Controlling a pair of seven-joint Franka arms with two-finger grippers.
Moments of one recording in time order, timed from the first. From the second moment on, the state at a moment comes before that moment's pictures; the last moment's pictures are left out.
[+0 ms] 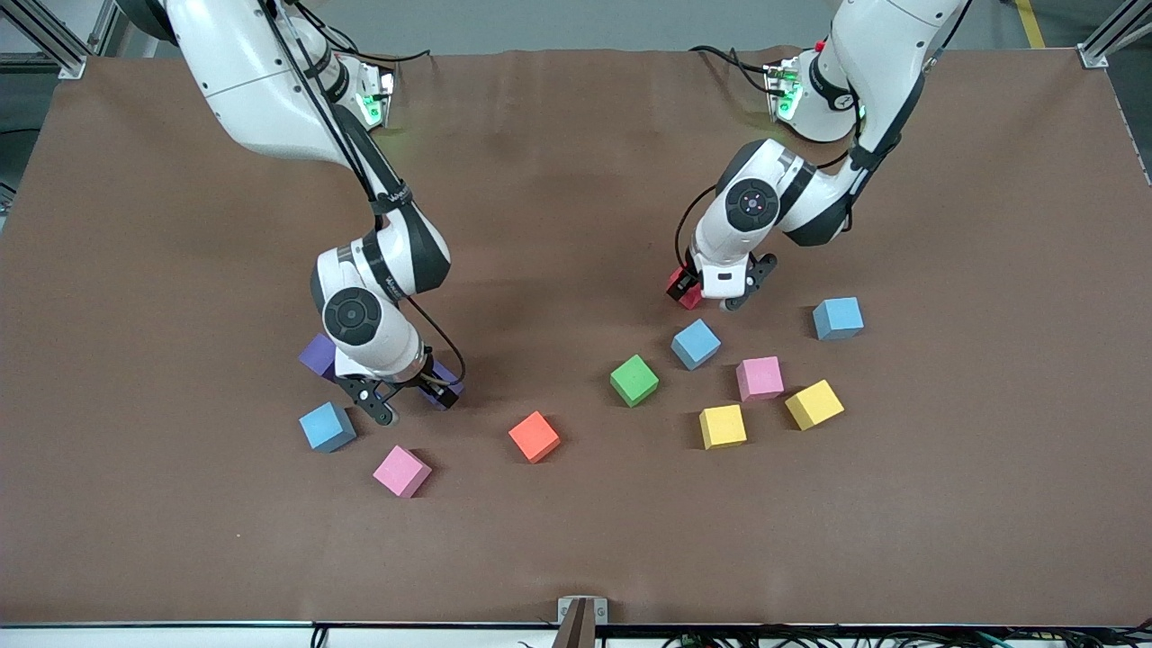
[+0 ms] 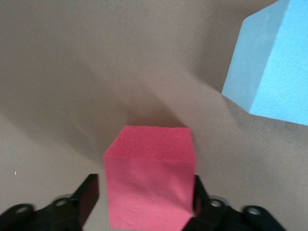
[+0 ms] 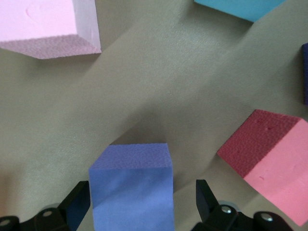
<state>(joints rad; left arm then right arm) -0.17 0.37 -0.45 -2.28 0.06 2.53 -1.46 0.41 0.63 -0.01 -1.75 0.02 2.38 1.11</state>
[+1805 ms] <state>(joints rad) -0.67 0.45 -0.46 -2.11 0.19 2.44 -1.21 0.49 0.29 -0.02 -2.08 0.02 2.30 1.45</state>
